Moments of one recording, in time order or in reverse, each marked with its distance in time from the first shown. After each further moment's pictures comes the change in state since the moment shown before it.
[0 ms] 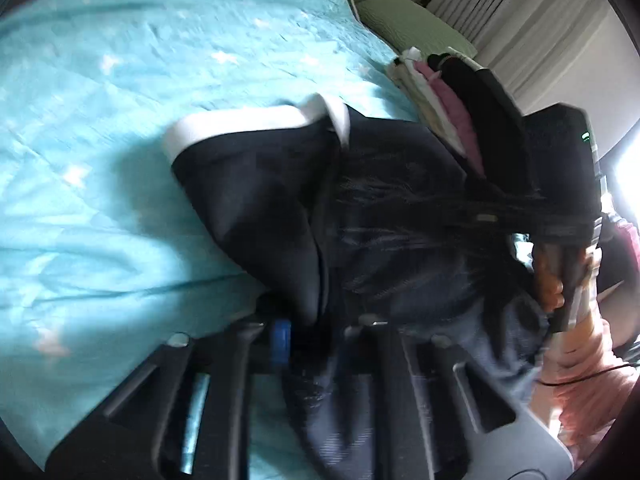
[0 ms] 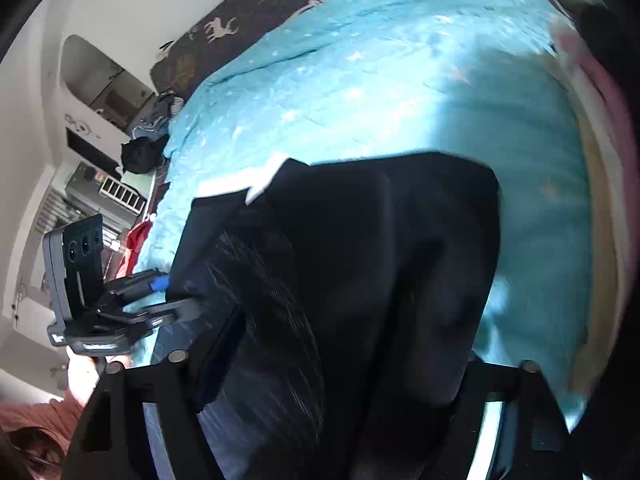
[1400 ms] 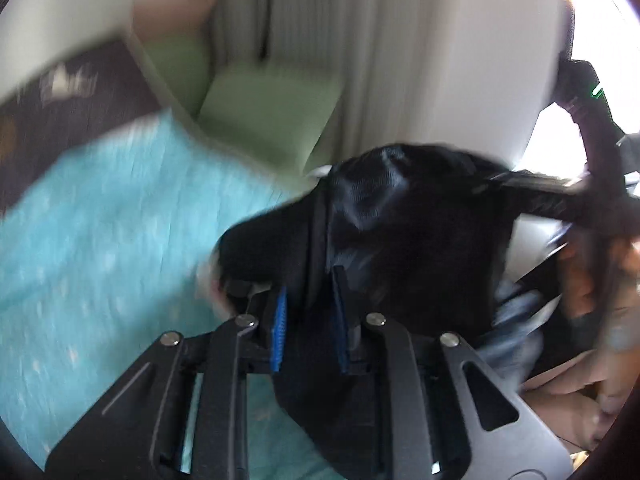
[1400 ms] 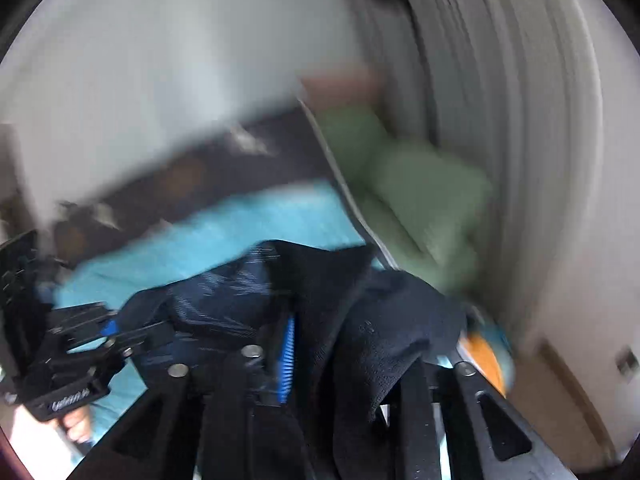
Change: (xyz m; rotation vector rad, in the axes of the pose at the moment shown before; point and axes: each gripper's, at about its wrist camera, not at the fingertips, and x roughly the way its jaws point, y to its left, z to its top) left arm 0.090 -0.293 0.229 0.557 -0.135 0.043; right arm -0.293 -0.126 0.072 0.279 -0.480 -0.638
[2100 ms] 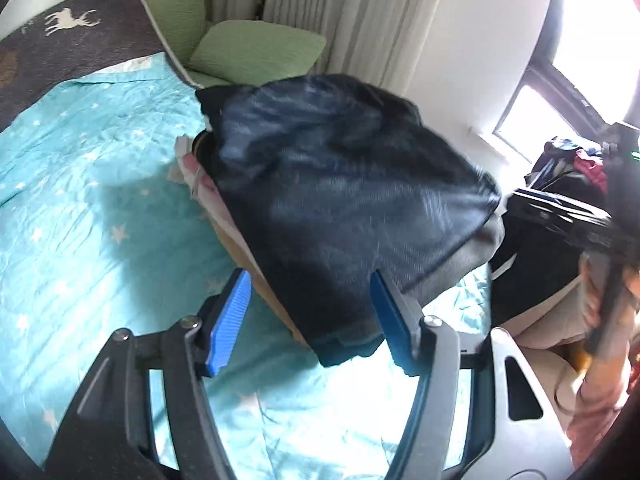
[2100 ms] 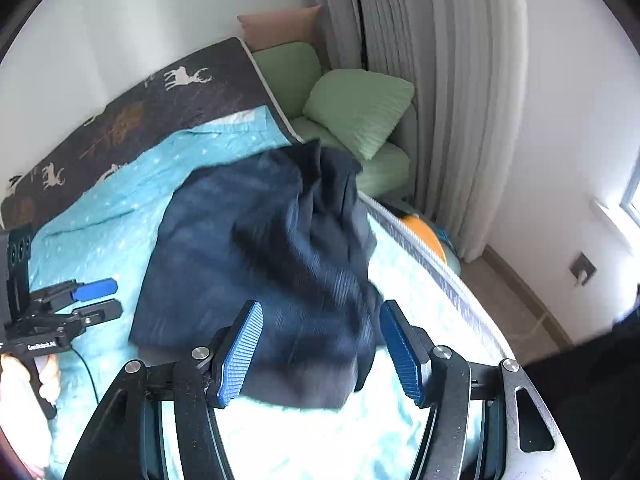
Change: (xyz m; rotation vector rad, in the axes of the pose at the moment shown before) left arm -0.044 -0.026 -0.125 -0.074 0.029 -0.130; right arm -0.075 -0.029 -0.154 0.067 0.007 -0.058
